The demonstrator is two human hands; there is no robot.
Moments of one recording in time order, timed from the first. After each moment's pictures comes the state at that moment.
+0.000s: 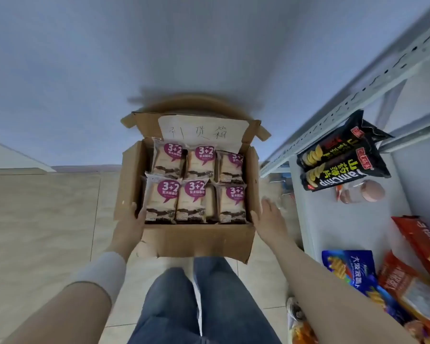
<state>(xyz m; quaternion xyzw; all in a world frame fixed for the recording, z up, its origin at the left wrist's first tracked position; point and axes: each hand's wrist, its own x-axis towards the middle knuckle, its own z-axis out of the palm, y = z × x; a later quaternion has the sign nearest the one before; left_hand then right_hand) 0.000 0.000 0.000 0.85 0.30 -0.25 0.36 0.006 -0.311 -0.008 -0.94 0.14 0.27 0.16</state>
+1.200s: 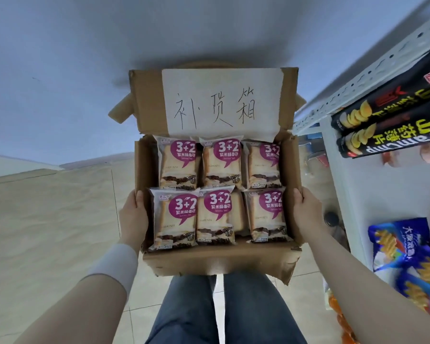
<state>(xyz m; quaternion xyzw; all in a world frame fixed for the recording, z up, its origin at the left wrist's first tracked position) 0.064 0.042 -0.068 0.87 0.32 -0.16 0.35 0.031 -0.298 -0.053 -0.84 0.38 0.15 0.35</state>
